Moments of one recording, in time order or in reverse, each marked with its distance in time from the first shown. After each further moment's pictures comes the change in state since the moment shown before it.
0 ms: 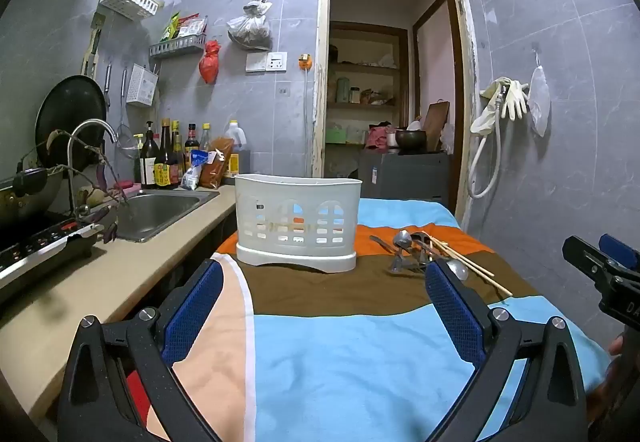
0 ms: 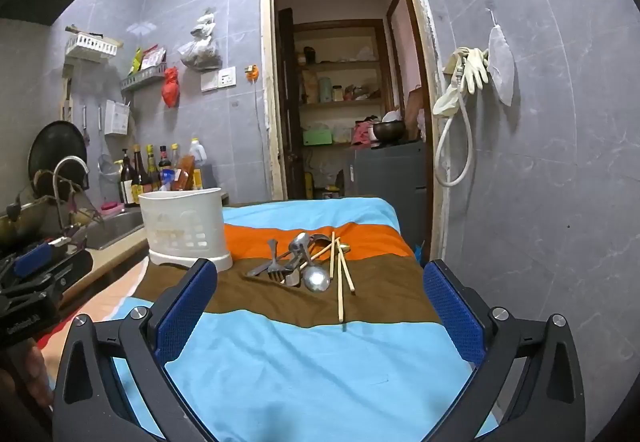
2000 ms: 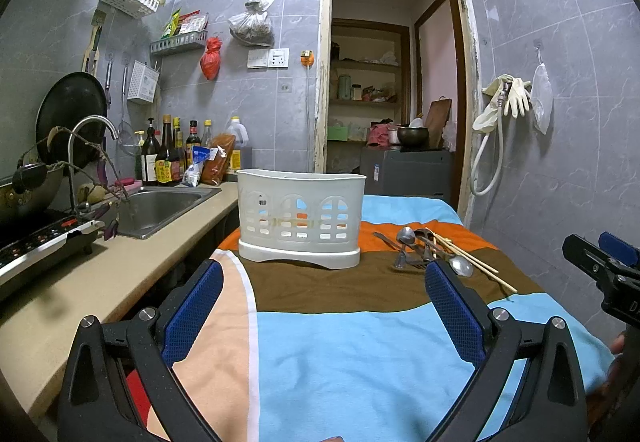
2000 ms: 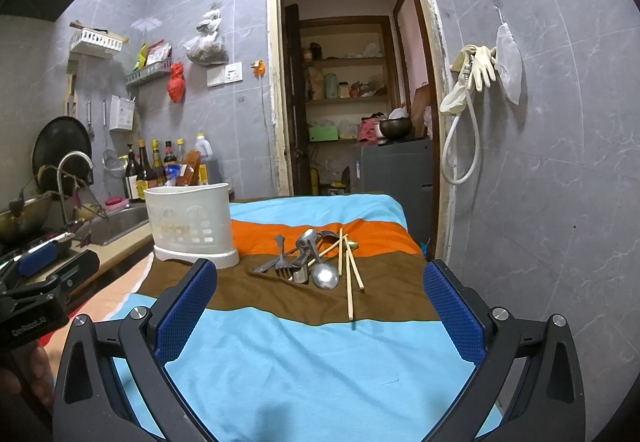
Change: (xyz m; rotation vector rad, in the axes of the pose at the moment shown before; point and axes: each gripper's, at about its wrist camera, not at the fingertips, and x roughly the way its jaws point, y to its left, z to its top) left arm -0.005 0.005 0.002 -0.007 0.002 0.000; right arm 0.003 0.009 -0.003 -0.004 0.000 0.007
